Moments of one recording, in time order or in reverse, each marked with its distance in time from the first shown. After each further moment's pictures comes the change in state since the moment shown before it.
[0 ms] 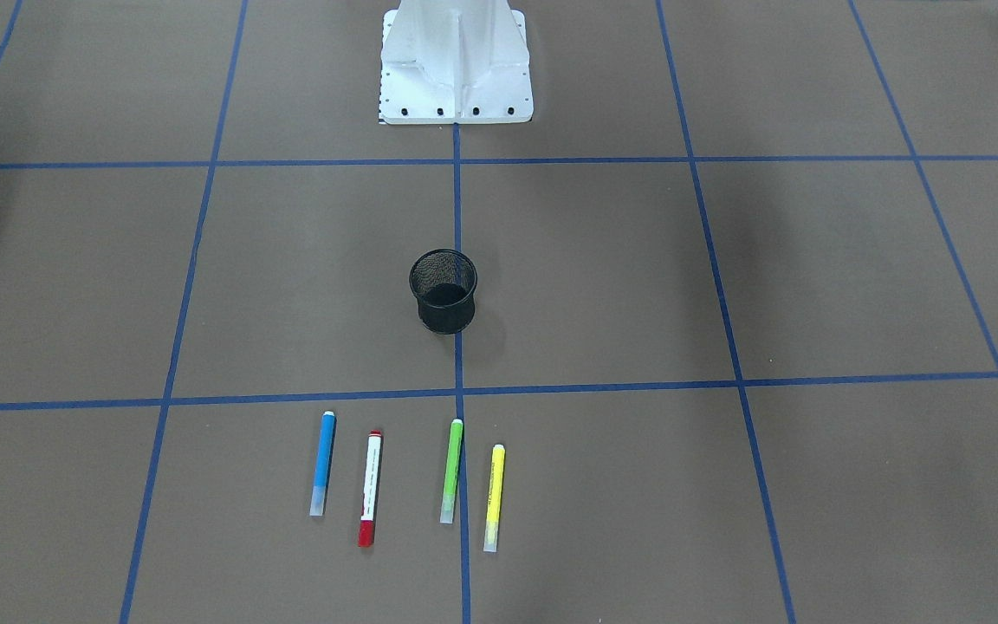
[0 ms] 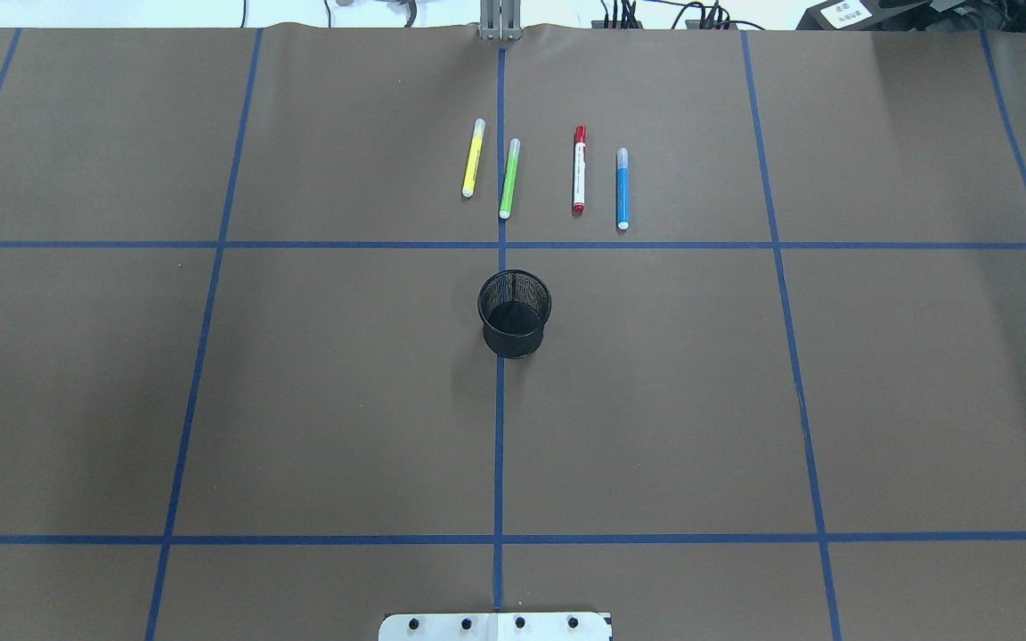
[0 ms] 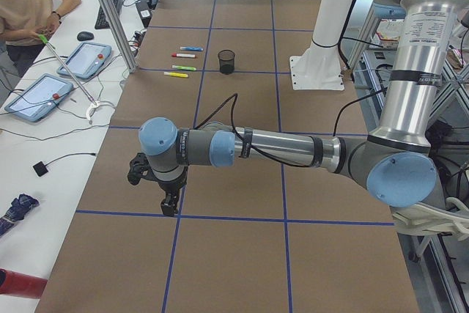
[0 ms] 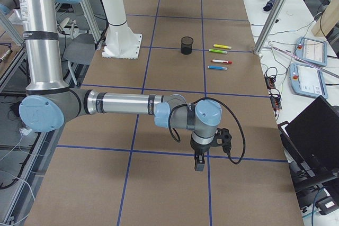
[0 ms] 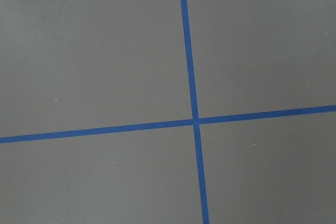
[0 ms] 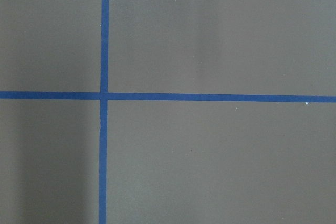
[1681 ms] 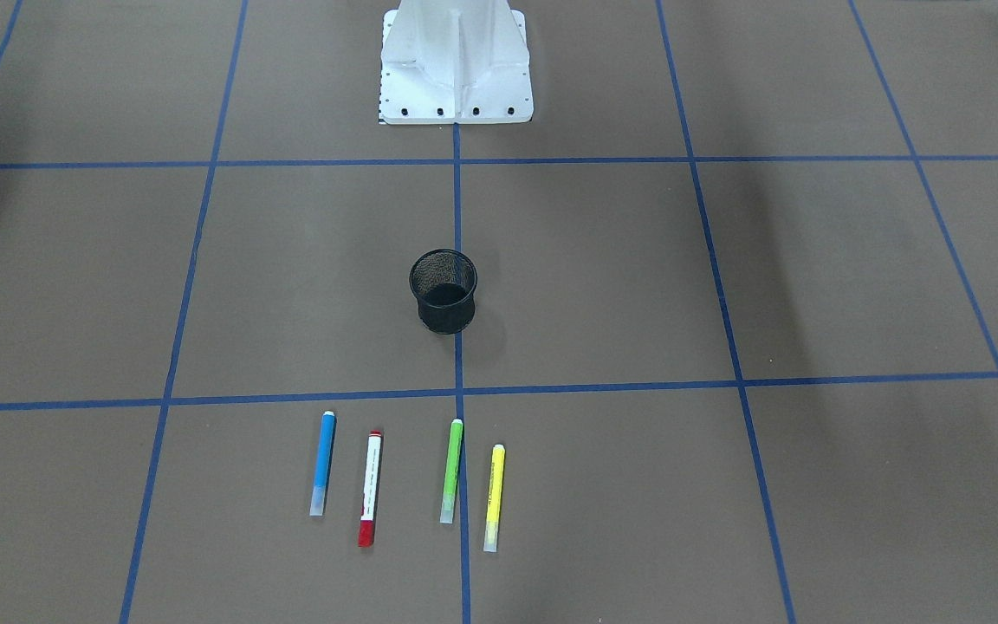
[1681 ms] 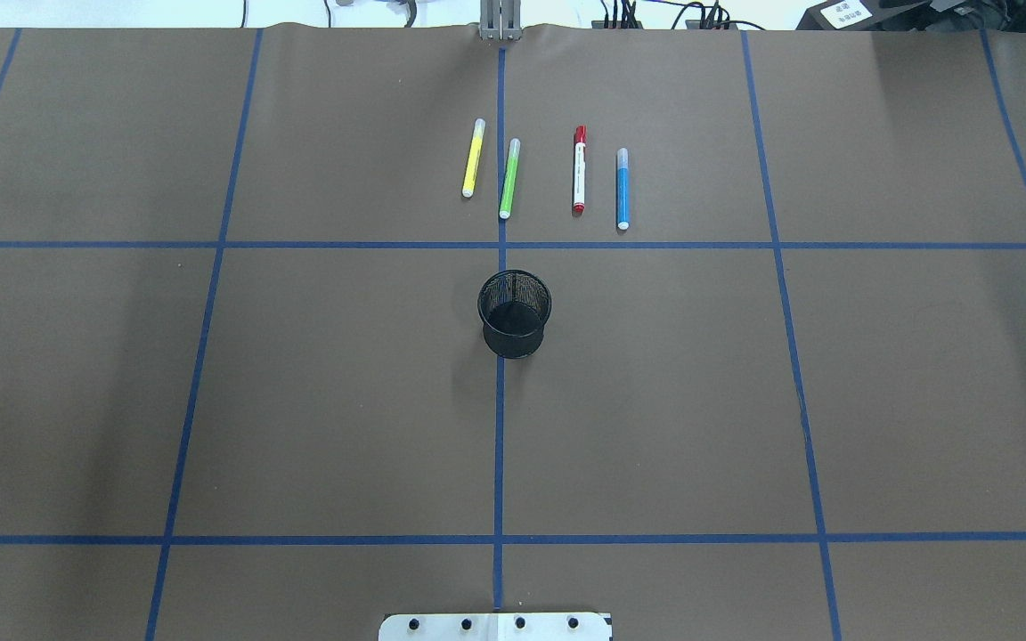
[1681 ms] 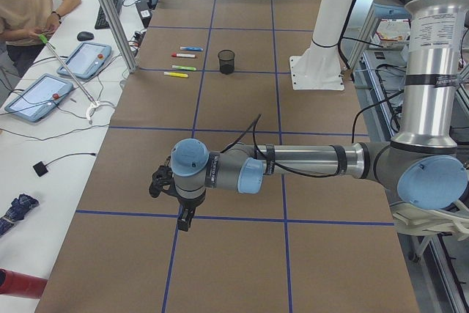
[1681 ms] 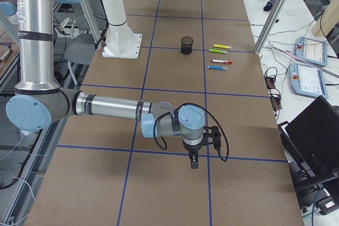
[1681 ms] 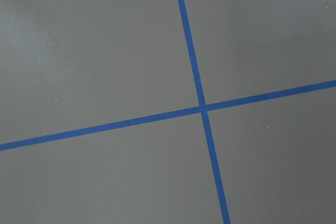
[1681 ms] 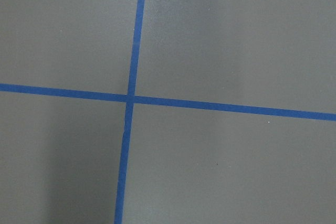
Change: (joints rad) left arm 0.006 0.152 -0.014 -0.243 0.004 -0.005; right arm -0.047 -0.102 0.025 0.271 0.066 0.119
